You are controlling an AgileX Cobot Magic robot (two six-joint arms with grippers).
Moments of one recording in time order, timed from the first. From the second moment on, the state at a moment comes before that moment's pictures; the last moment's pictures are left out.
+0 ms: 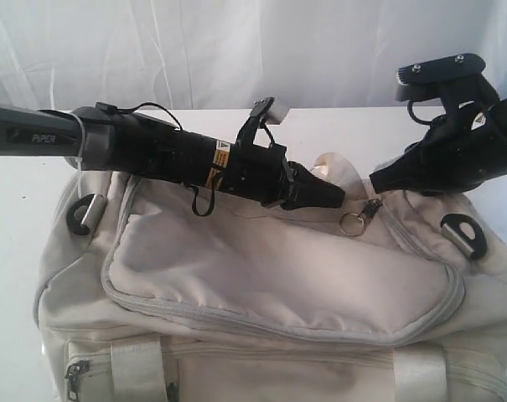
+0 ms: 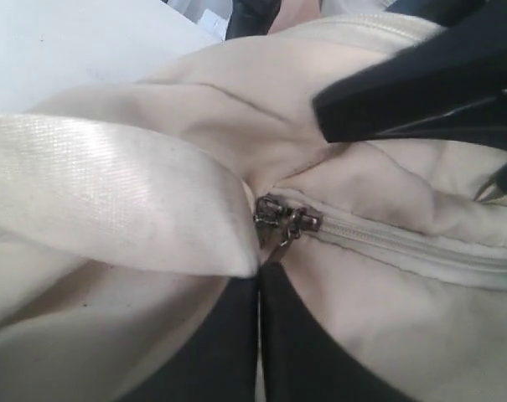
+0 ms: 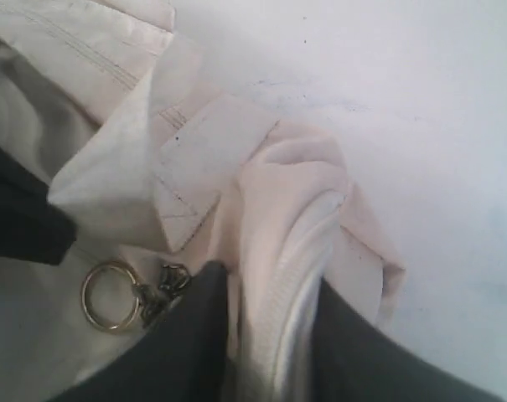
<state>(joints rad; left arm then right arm) -0.56 2.17 -1.52 1.55 -1.01 -1.62 0.37 1.42 -0.93 0.13 0.46 -0.28</state>
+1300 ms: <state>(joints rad) -0.50 2.06 -1.51 1.44 -0.97 -1.65 0.60 1.37 -0.95 0.02 0.52 -1.09</state>
